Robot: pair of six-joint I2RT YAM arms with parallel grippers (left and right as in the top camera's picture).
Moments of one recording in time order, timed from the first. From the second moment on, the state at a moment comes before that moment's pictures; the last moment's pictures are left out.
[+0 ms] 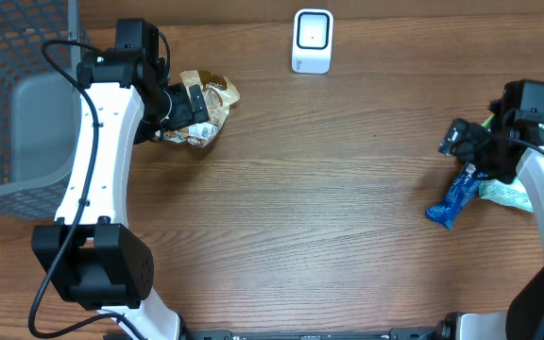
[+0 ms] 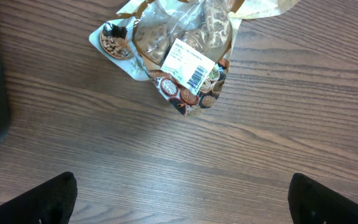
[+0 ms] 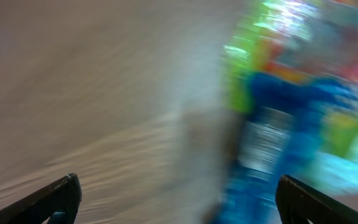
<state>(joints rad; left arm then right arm) 0.00 1.85 1.79 -1.27 0.07 -0.32 -0.19 1.58 1.20 -0.81 -0.19 0.28</state>
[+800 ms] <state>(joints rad) 0.00 1.85 1.79 -1.27 0.07 -0.32 0.24 1.58 1.24 -0.41 -0.46 0.46</state>
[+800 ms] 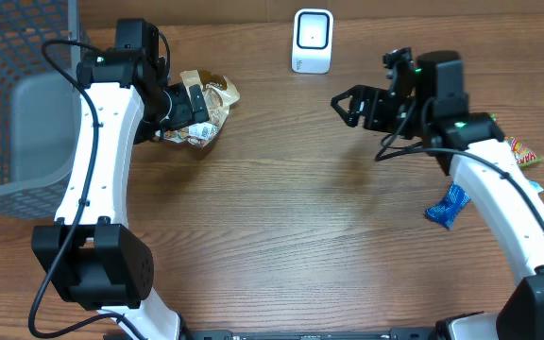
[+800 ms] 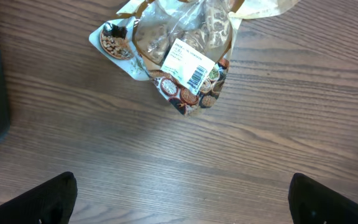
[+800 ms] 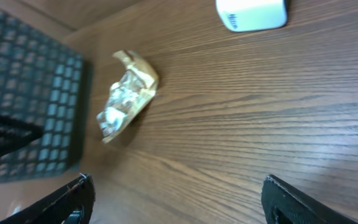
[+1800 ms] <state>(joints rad) -0.03 2.07 1.79 -0.94 0.07 -0.04 0.16 1.58 1.24 -0.65 -0.27 0.49</state>
